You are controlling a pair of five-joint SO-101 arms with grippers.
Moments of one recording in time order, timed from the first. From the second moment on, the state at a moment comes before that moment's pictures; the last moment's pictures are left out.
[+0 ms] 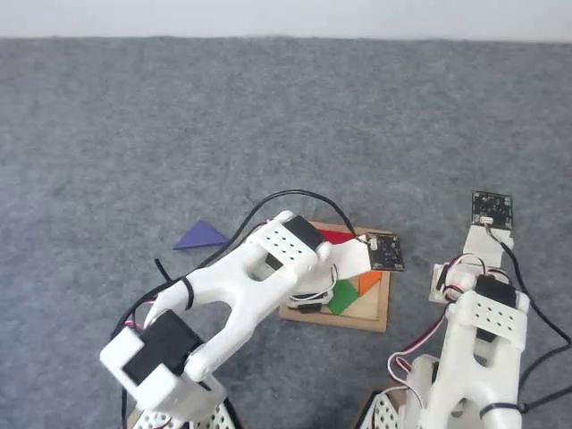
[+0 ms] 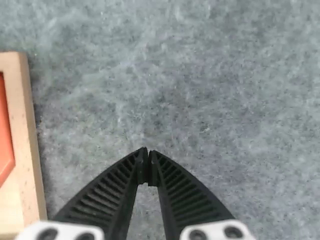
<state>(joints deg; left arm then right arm) 36.0 2.8 34.0 66.3 -36.9 18.5 -44.1 71.2 50.1 10.8</state>
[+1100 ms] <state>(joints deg) 26.6 3.8 24.0 67.9 -33.5 17.5 -44.1 71.2 50.1 10.8</state>
